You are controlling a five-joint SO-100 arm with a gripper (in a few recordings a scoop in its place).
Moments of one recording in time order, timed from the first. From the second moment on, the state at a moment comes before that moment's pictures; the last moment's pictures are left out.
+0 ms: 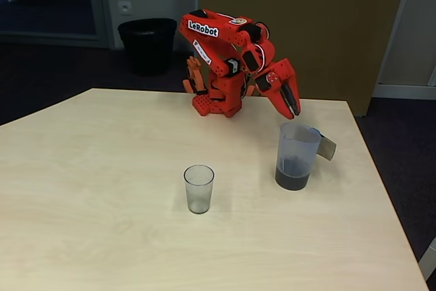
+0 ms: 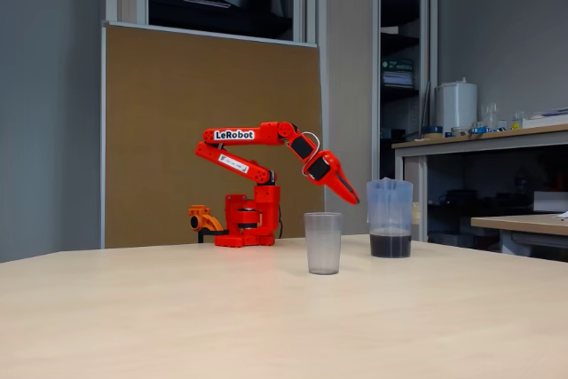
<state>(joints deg) -54.6 158.2 155.6 46.1 97.6</state>
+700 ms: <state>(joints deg) -54.9 154.3 160.8 28.6 111.5</state>
